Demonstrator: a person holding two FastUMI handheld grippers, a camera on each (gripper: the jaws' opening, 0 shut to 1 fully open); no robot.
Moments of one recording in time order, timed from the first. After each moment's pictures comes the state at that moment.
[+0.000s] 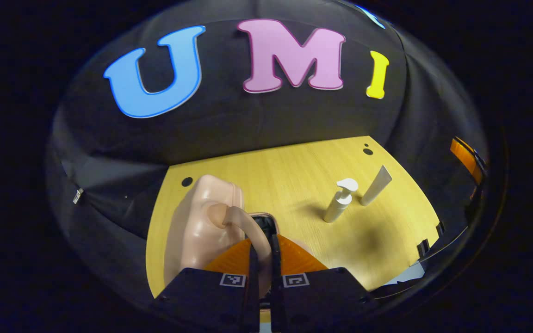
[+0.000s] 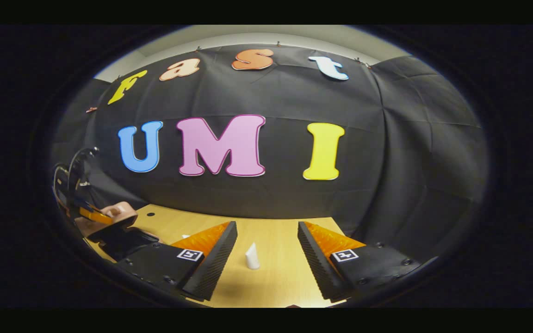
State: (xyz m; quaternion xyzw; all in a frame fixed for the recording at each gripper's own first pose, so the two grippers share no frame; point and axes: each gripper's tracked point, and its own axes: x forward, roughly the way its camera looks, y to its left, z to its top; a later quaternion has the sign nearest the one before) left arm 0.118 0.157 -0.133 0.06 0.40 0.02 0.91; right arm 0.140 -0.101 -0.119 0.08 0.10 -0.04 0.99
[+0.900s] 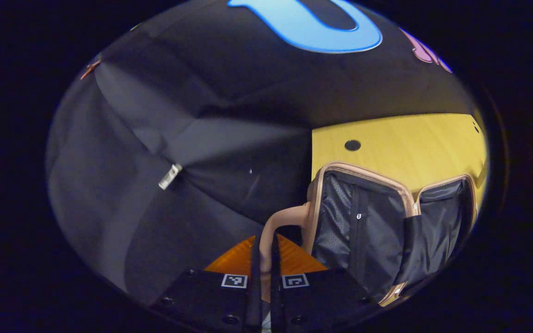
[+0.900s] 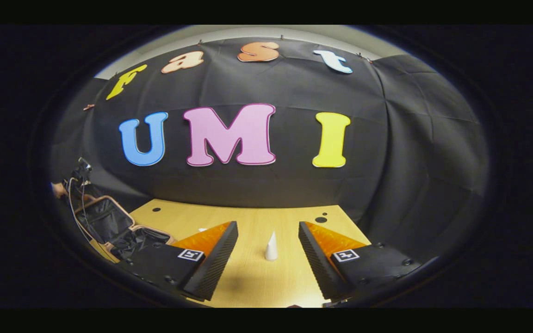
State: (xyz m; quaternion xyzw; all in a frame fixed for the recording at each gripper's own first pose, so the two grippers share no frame) left arm 0.073 0.607 -0.212 0.12 0.47 0.27 0.83; right arm 0.117 -0.058 -0.142 0.09 0.15 -0.06 0.98
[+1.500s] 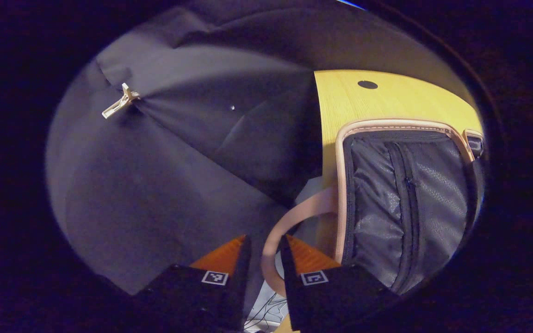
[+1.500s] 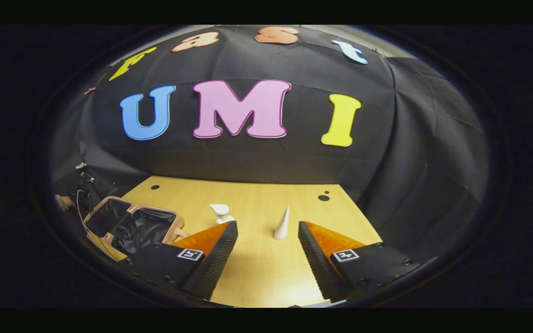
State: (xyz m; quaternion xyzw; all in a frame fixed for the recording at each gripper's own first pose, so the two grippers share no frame) left arm 0.048 0.666 -0.293 0.12 0.52 0.26 0.81; right arm 0.111 0.010 -0.183 0.08 0.24 -0.06 0.97
